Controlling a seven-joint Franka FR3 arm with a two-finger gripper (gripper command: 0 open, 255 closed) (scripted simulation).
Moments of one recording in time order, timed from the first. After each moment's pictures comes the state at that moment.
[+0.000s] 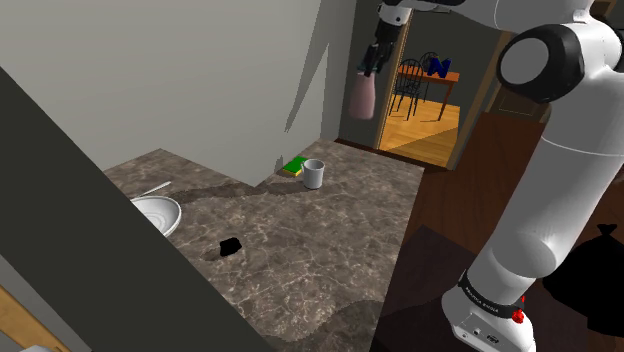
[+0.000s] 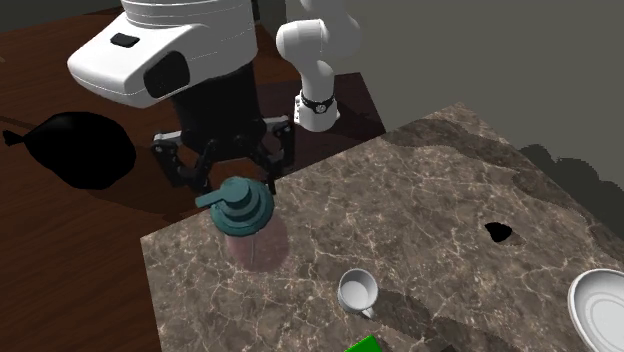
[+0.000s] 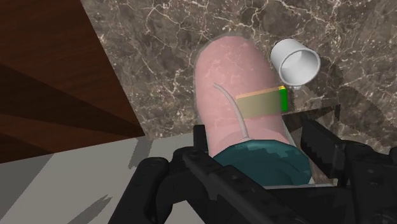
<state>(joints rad) -0.06 0.11 -0.35 -1.38 0.09 1.71 -0.48</state>
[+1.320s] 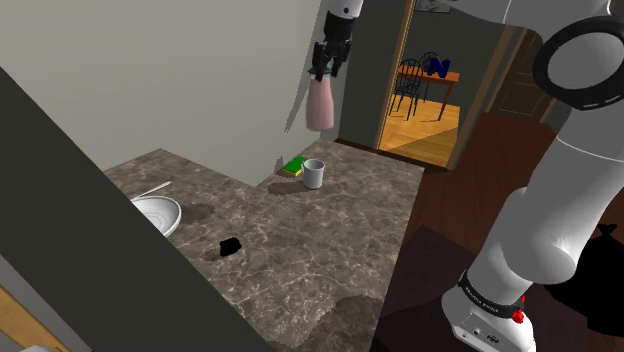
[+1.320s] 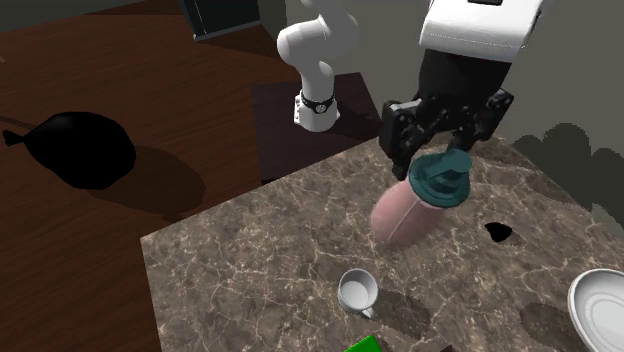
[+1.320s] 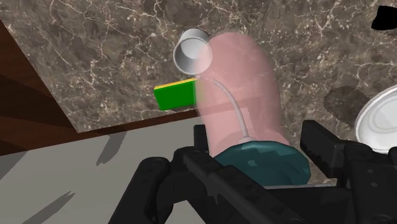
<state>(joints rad) 0.18 0.01 -0.14 -1.48 -0.05 1.71 -0.04</state>
